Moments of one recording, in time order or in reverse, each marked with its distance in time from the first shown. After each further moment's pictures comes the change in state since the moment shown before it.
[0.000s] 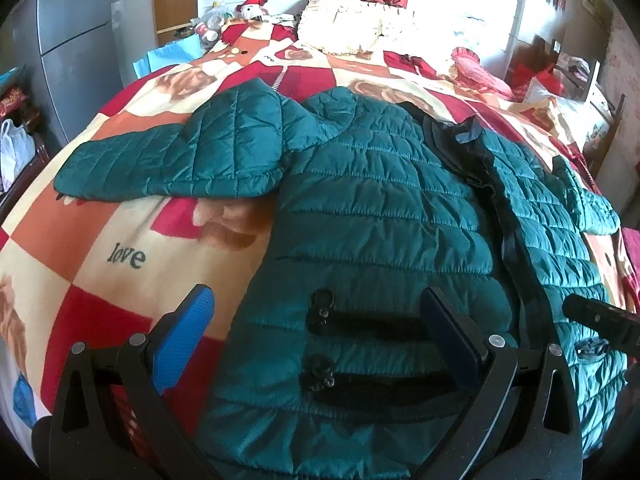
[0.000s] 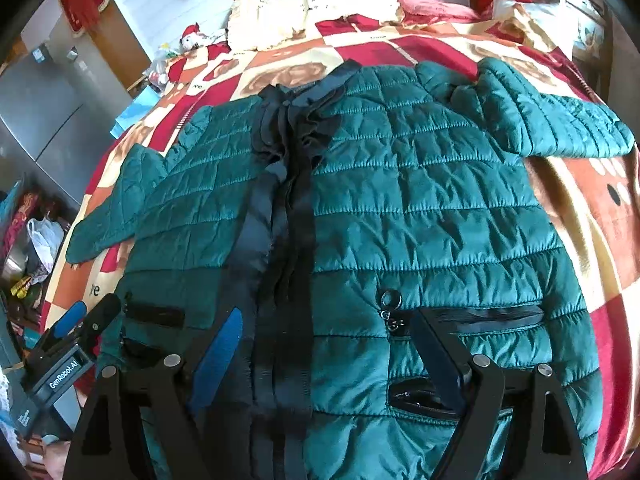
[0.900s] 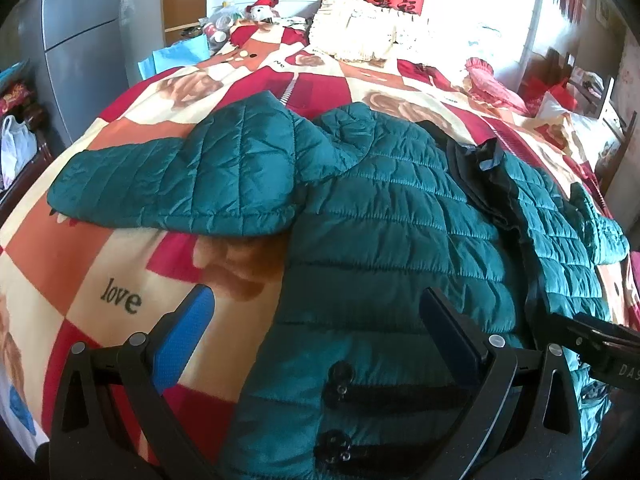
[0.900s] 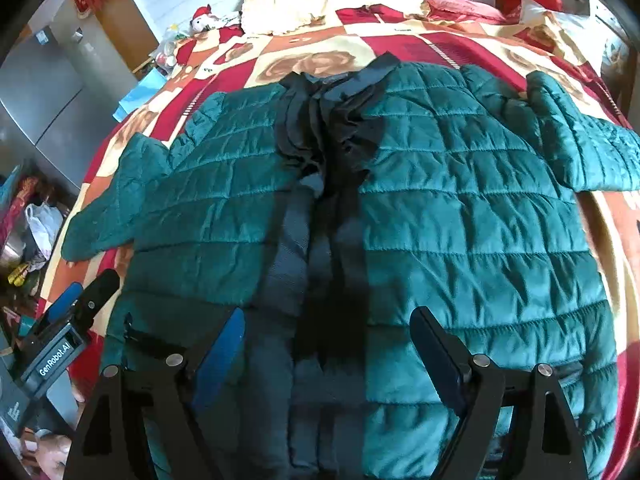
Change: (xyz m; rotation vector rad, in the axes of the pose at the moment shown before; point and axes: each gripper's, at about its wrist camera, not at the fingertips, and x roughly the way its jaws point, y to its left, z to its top) left arm 0.026 0.014 0.037 -0.033 -0.008 0.007; right arm 0.035 0.033 0.034 -0.048 0.020 0.019
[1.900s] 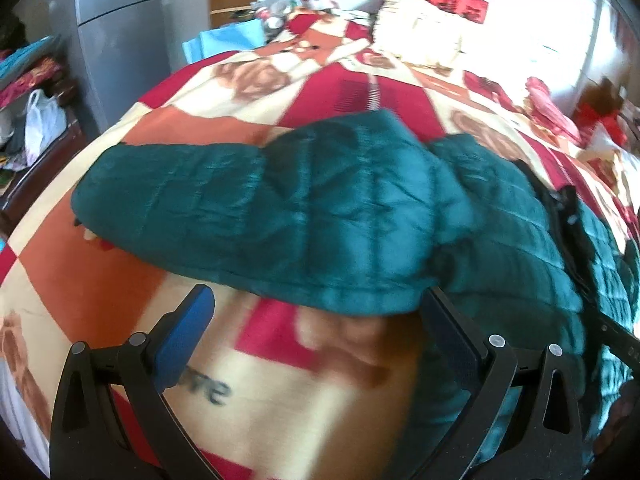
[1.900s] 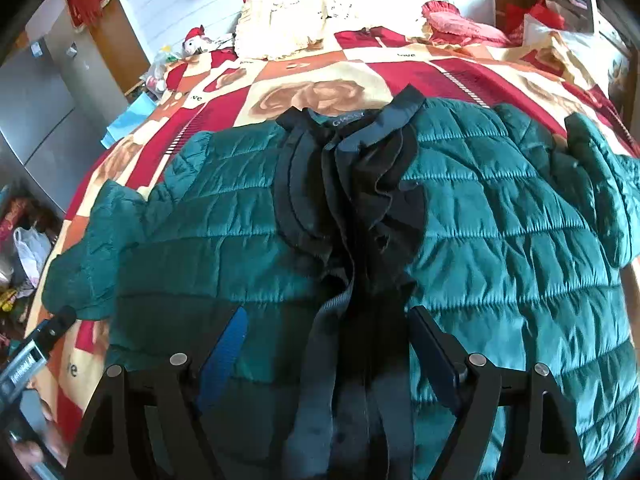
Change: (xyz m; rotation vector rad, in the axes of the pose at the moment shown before) left arm 0.047 0.097 0.052 -0.117 0.032 0.128; right arm 0.056 0.018 0.062 0.005 -0.089 -0.041
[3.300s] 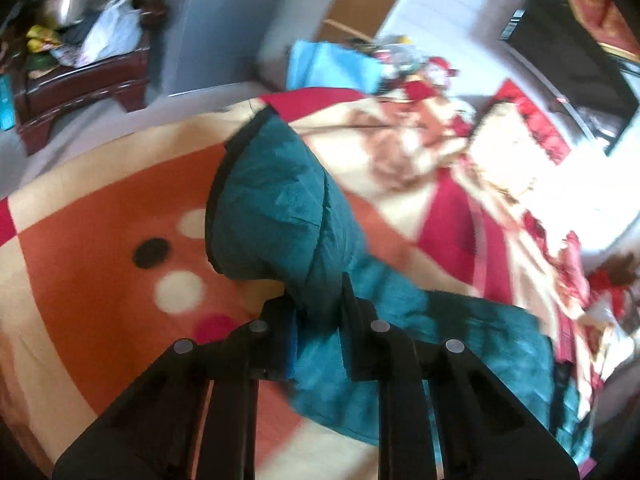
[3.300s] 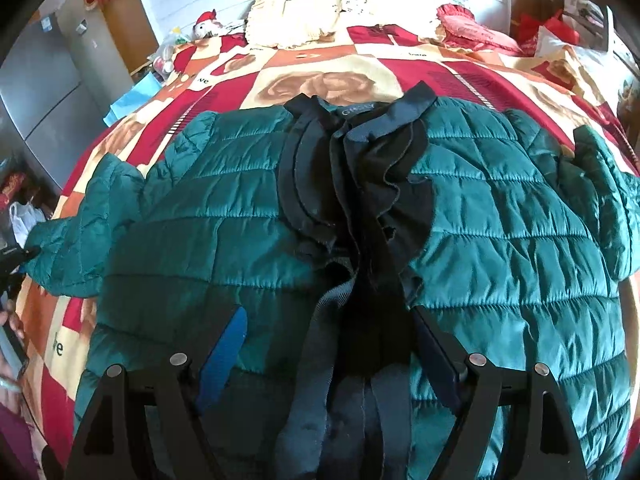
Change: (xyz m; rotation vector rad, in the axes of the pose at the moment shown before) left arm 0.014 0.164 0.064 -0.436 -0.121 -0.089; right arm -0.001 -0.001 -0.009 -0.049 0.033 -0.009
